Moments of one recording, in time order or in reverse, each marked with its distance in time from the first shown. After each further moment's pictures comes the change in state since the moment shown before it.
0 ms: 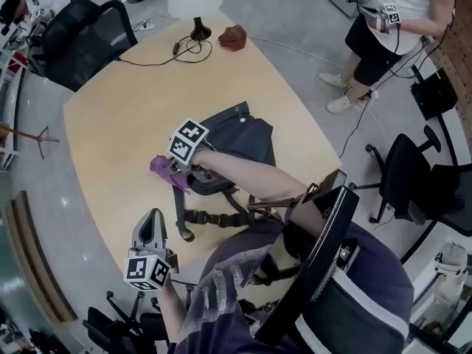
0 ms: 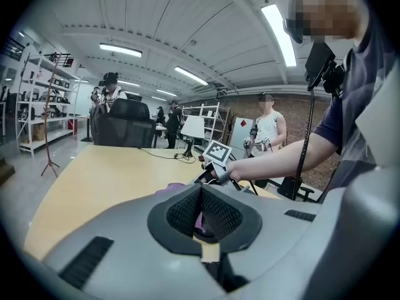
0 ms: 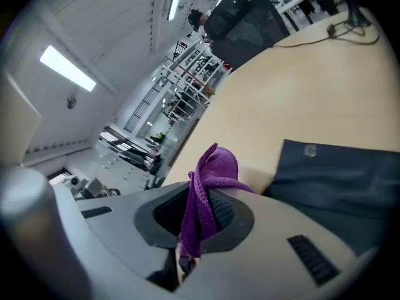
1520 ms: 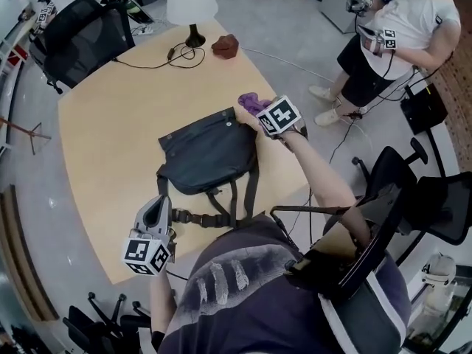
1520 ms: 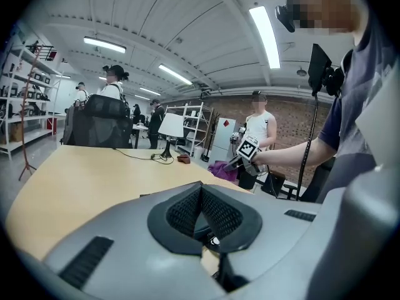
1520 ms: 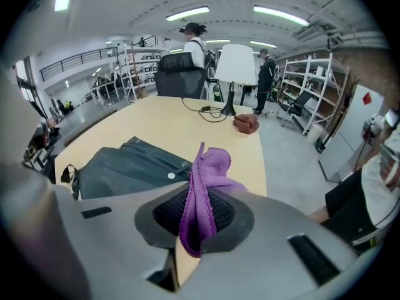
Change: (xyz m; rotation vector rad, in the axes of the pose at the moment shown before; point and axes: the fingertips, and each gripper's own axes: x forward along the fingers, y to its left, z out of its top) left arm 0.035 -0.070 -0.002 0.055 -0.004 -0.159; right arm -0.354 -0.137 -0.080 -0.185 -0.158 -0.980
